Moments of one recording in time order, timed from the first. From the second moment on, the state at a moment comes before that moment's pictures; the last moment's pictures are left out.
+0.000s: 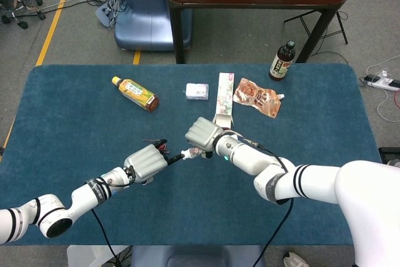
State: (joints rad) left arm -0.99 -1.16 -0.06 -1.77 1.29 0.62 0.43; right arm 1.54 -1.26 -0.11 -1.58 -0.74 0.50 -0.40
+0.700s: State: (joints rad) left arm -1.01 -1.17 -0.03 -1.76 1.24 0.63 0.46; right arm 1.53 -1.26 -0.09 -1.58 -0.77 0.50 -0.39
